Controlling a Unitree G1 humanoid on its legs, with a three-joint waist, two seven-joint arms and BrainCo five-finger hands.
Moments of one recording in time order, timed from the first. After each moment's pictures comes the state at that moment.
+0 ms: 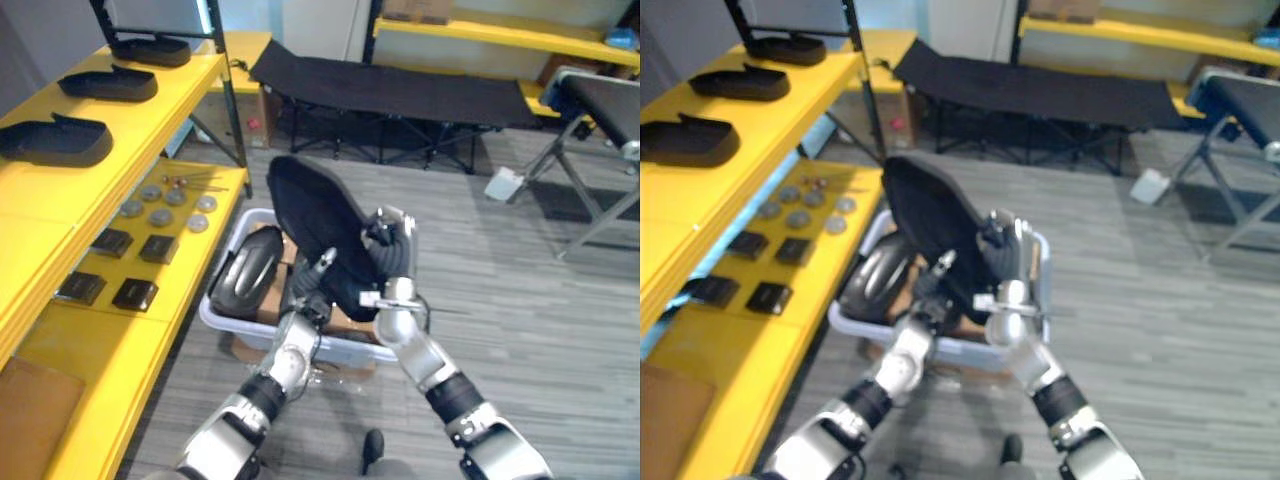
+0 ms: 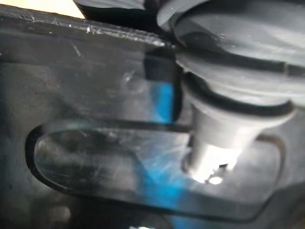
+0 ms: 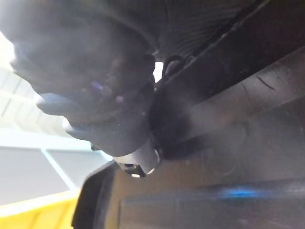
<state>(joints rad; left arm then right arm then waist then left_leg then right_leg) -0.46 0.00 -0.50 0.69 -1.30 -0.33 -0.14 -0.37 -0.12 0.42 0.29 -0.41 -0.24 -0.79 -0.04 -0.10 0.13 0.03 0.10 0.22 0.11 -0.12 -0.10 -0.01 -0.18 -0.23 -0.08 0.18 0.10</state>
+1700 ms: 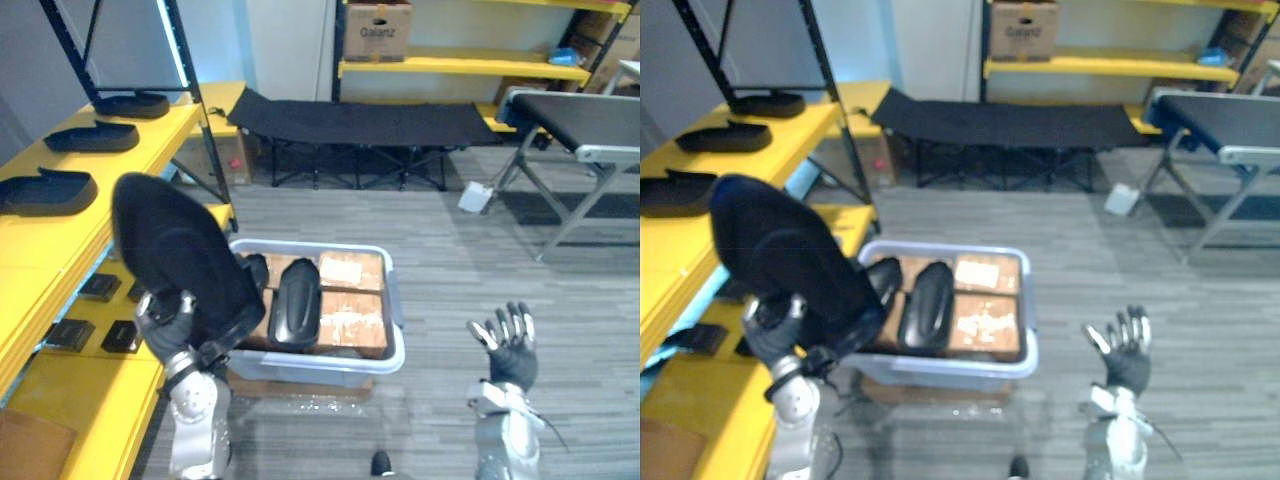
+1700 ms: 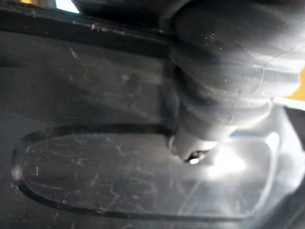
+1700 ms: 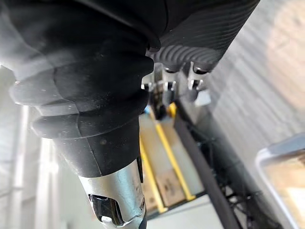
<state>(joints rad) 0.20 -0.01 0.15 -0.15 -0.20 -0.31 0.54 0.31 -0.05 -0.14 -0.04 0.51 -0.25 -0.17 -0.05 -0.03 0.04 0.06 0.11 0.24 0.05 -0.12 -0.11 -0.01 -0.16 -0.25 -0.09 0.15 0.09</state>
